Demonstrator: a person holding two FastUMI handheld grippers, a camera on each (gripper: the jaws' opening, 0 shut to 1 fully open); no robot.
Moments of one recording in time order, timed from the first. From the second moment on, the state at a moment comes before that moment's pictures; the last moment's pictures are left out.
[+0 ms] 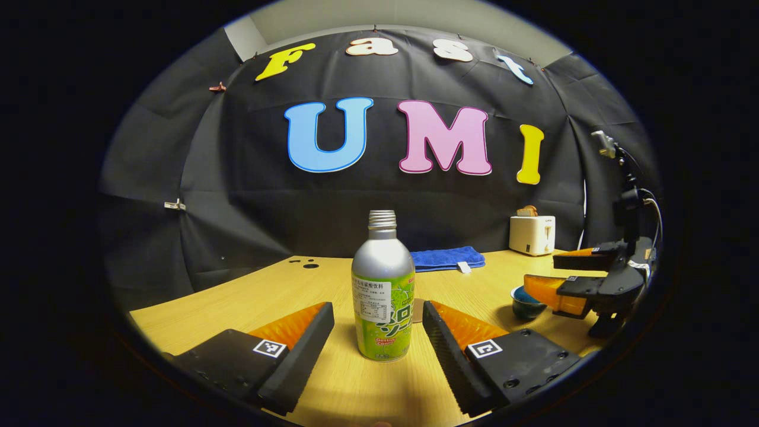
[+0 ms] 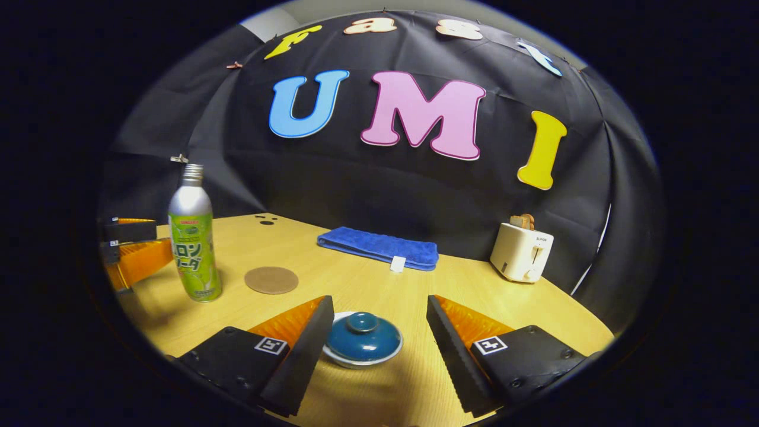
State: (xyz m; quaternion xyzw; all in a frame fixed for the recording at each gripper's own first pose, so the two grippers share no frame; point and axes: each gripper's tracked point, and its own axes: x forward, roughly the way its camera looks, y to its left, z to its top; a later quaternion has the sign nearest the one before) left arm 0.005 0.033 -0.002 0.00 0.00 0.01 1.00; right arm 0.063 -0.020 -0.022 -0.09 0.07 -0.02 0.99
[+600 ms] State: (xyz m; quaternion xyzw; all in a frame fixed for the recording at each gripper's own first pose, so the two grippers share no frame) left arm 0.005 0.034 -0.001 0.00 0.00 0.01 1.00; right arm 0.075 -0.002 -0.037 -0.09 0.12 0.02 0.99
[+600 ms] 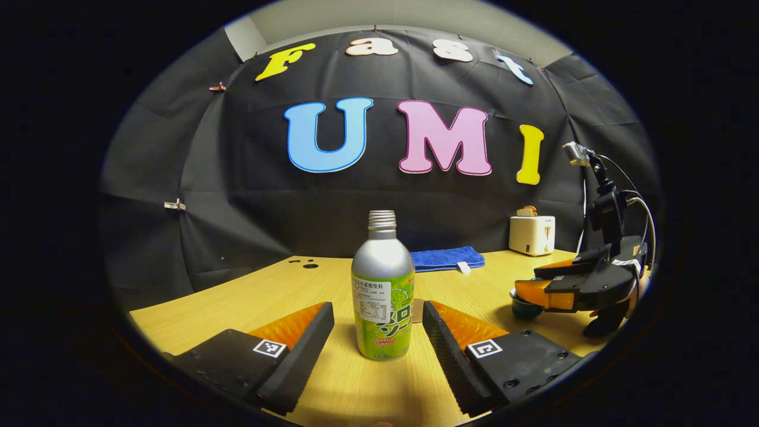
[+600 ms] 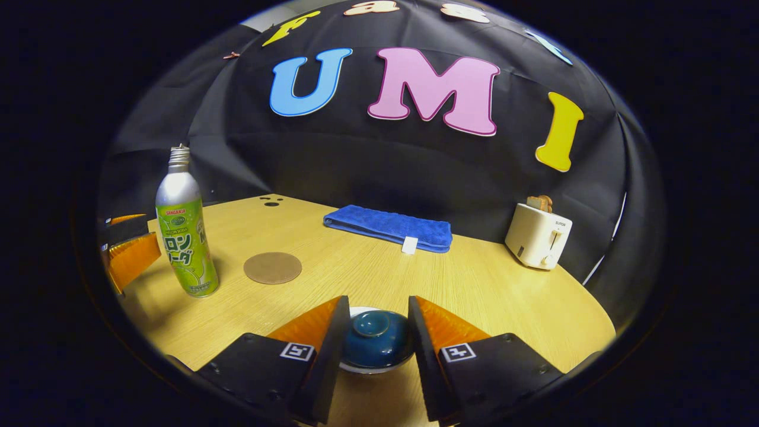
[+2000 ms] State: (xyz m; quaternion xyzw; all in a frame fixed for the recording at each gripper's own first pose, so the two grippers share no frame) left arm 0.064 0.030 0.001 0.00 0.00 -0.03 1.00; right arm 0.023 -0.055 0.008 0.00 0.03 0.00 1.00
